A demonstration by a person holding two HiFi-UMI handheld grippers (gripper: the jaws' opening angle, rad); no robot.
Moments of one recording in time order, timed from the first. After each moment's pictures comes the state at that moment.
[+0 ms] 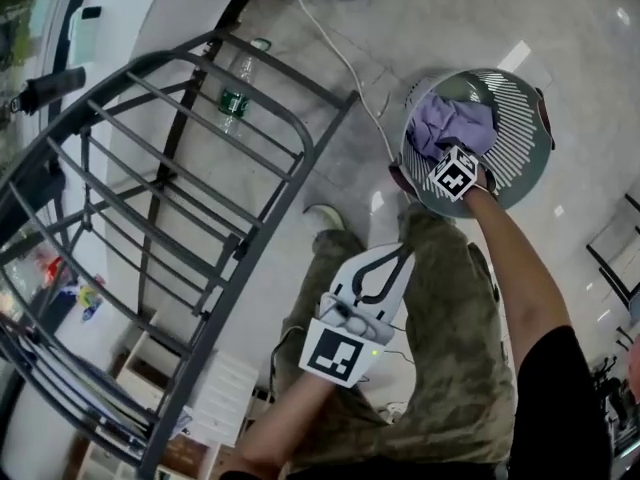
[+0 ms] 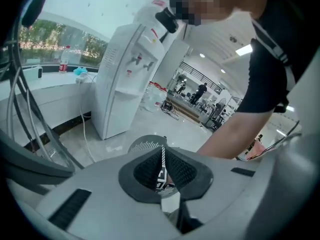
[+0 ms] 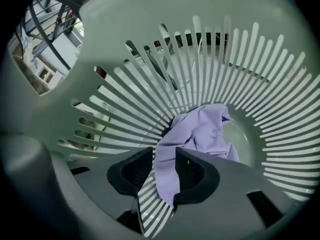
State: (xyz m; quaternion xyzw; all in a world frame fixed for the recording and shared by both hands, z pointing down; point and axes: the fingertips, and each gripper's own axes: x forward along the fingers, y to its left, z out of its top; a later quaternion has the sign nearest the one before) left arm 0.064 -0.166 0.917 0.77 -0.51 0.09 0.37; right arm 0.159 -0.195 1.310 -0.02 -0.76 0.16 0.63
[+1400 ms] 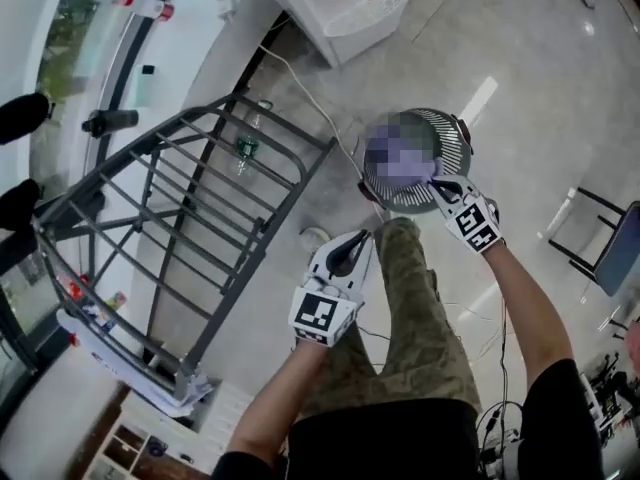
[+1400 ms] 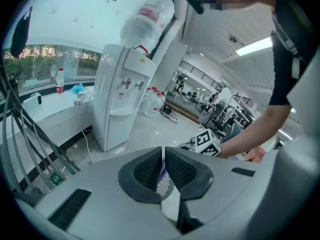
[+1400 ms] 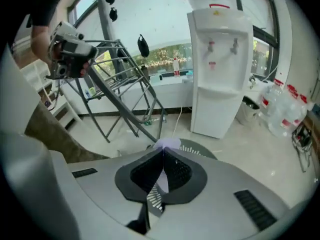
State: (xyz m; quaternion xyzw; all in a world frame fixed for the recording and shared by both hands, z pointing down) left arm 0.061 -0.187 0.778 0.75 -0.52 0.10 0.39; right arm 0.185 -0.274 0.940 0.08 -0.89 0.13 0.43
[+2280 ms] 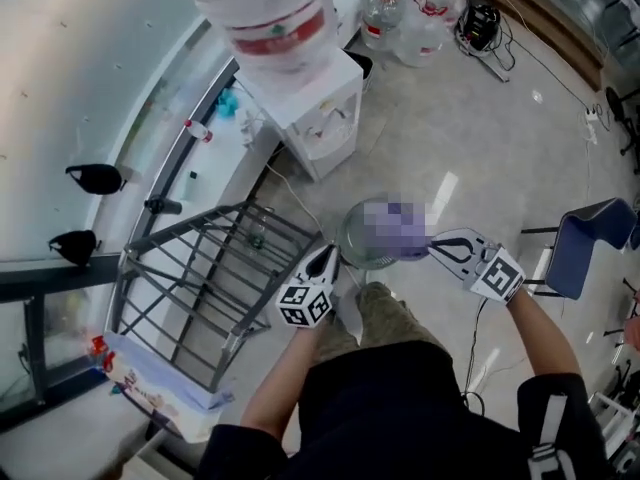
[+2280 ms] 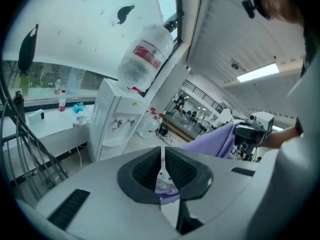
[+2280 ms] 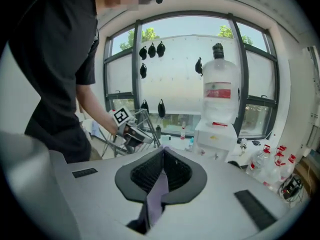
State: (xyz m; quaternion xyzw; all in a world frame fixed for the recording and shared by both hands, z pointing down) left arm 0.029 -0.235 0.565 0.75 -0.55 0.00 0.37; right arm 0.203 -0.274 0.432 0.05 -0.97 0.01 0.22
